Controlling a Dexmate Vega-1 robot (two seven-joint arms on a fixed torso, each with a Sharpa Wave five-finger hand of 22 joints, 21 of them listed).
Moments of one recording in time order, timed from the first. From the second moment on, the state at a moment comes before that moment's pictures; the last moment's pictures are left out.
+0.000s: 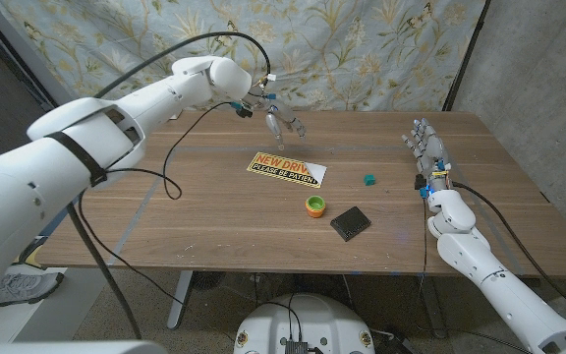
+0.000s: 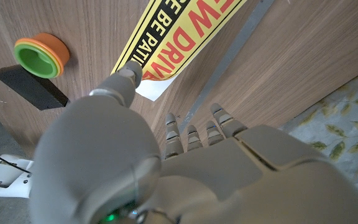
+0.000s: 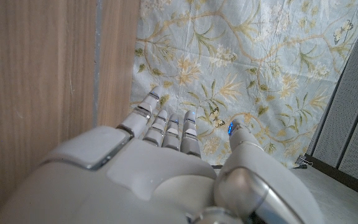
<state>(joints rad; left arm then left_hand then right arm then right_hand) -0.18 0.37 1.09 -0.73 0.39 -0.59 -0.78 1.03 -0.06 0.59 -0.17 0.23 0.22 -0.06 0.23 0.19 -0.06 -0.04 0.23 0.20 -0.10 0.06 0.19 0.17 0.12 0.01 0.20 0.17 -1.01 -0.49 -0.22 -1.39 0.69 0.45 -0.14 0.30 0.16 0.37 -0.08 0.18 0.24 0.01 0.19 0.18 0.10 0.04 0.18 0.19 0.07 -0.02 0.20 0.21 0.38 -0.03 0.19 0.17</state>
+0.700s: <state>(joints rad) -0.27 0.24 1.26 -0.45 0.48 -0.79 -0.50 1.04 -0.05 0.58 -0.16 0.22 0.21 -0.06 0.22 0.19 -0.05 -0.05 0.23 0.20 -0.08 0.04 0.19 0.17 0.13 0.00 0.20 0.17 -0.99 -0.48 -0.22 -1.39 0.68 0.44 -0.16 0.30 0.16 0.38 -0.08 0.18 0.24 0.01 0.19 0.18 0.09 0.04 0.19 0.19 0.07 -0.02 0.20 0.21 0.38 -0.03 0.19 0.17</state>
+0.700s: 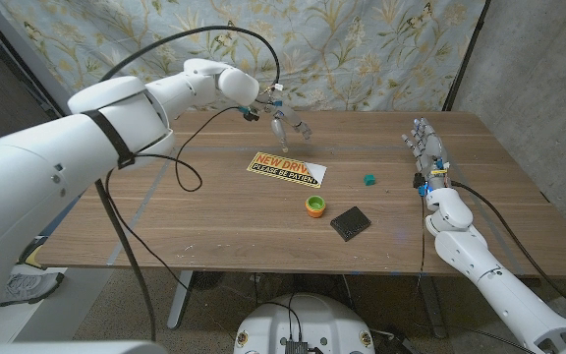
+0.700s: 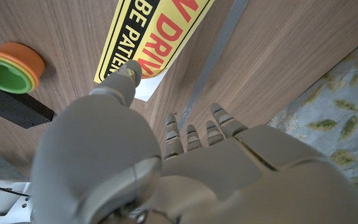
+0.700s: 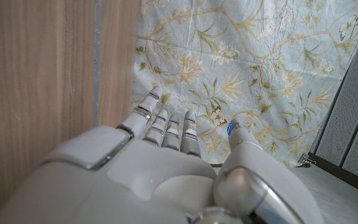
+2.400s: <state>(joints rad) -0.23 0.16 1.38 -0.39 0.46 -0.77 -0.30 1.05 -0.04 0.55 -0.16 0.22 0.25 -0.03 0.22 0.20 -0.04 -0.05 0.23 0.20 -0.05 0.04 0.19 0.17 0.13 -0.01 0.20 0.18 -0.98 -0.49 -0.21 -1.37 0.68 0.41 -0.17 0.30 0.16 0.38 -0.08 0.18 0.24 0.01 0.19 0.19 0.09 0.04 0.19 0.19 0.07 -0.02 0.21 0.21 0.37 -0.03 0.19 0.17</state>
